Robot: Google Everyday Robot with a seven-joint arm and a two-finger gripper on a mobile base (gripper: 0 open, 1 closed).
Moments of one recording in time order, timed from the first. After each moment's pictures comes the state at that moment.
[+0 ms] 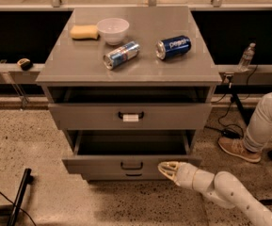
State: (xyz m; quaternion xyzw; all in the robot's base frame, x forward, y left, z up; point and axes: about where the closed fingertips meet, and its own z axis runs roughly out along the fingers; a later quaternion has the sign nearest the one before) arm 0.555 -0.133 0.425 -0.52 0.62 0.15 0.56
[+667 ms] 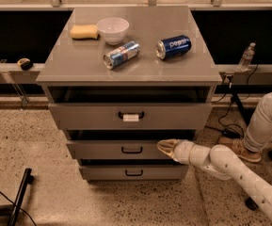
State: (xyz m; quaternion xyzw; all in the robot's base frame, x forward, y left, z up) arm 0.637 -0.131 0.474 -0.54 0.63 0.13 0.55
